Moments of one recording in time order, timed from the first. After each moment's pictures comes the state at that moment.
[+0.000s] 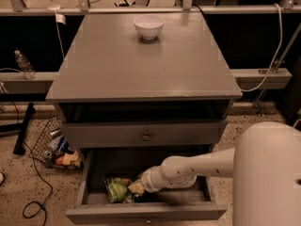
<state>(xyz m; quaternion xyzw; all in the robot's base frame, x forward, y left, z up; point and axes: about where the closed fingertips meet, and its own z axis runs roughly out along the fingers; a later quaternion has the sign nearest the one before) 0.510 0.066 0.374 -0.42 0.83 0.27 0.24</state>
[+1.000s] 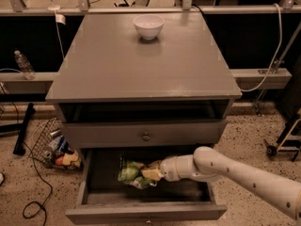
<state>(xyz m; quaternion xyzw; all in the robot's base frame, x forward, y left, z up) 0.529 0.021 0.455 -0.40 0.76 0.41 0.31</state>
